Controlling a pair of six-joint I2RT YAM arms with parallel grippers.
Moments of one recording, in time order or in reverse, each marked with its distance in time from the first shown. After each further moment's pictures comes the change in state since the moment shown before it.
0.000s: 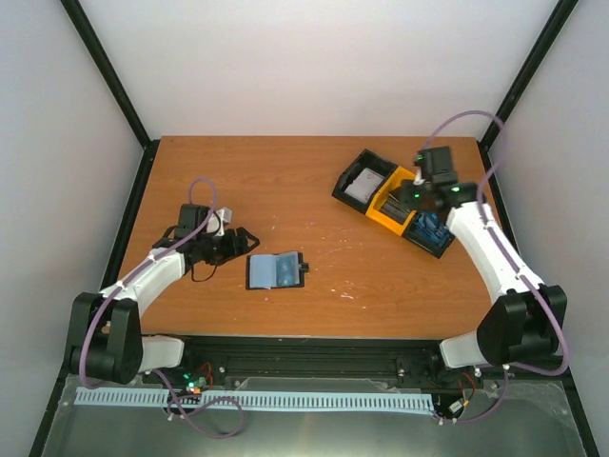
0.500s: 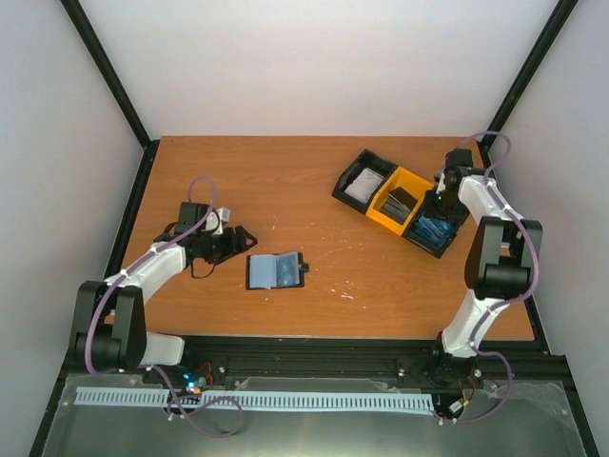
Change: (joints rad) left arm 0.030 0.055 0.018 -0.019 -0.004 0.018; right arm -0.347 0.370 0.114 -0.110 -0.170 -0.168
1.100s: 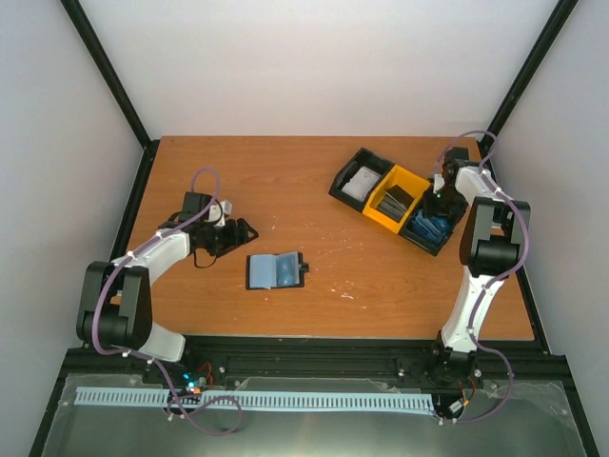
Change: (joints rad) left arm 0.005 0.124 0.106 -0.026 -0.018 0.003; right arm -0.037 0.290 0.224 -0.069 -0.008 -0.193
